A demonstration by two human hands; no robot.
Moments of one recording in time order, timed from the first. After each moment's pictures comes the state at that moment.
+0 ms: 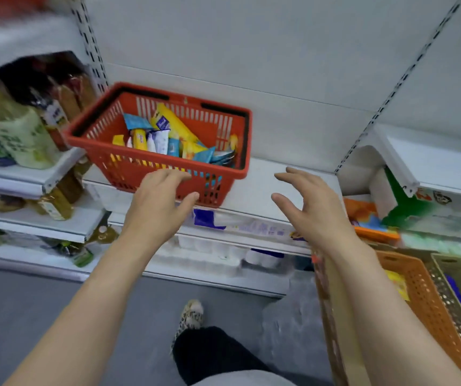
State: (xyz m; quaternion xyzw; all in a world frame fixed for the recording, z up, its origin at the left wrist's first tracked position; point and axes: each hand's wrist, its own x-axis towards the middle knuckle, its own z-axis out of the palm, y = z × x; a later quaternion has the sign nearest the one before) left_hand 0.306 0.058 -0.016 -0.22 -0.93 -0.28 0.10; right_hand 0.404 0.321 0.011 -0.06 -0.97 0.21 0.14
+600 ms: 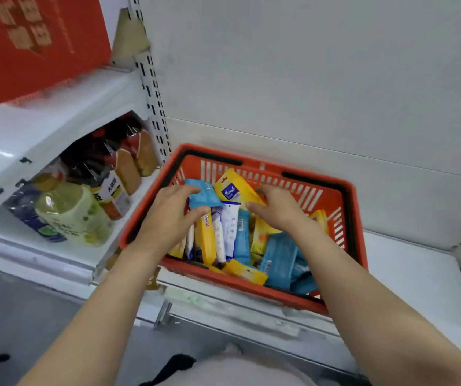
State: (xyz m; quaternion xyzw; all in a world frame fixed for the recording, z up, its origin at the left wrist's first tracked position) left_hand 0.013 -0.019 -0.031 -0.16 -0.95 -0.27 0.02; right_hand 0.009 0.231 -0.053 -0.04 -0.97 0.23 -0.07
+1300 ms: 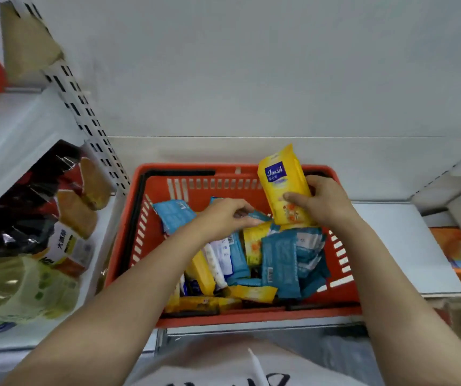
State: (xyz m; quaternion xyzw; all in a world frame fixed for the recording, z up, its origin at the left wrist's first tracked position) left_hand -0.066 0.091 -0.063 -0.35 -0.83 -0.29 -0.32; right_hand 0.048 0.293 -0.026 -0.28 -0.89 0.36 0.05
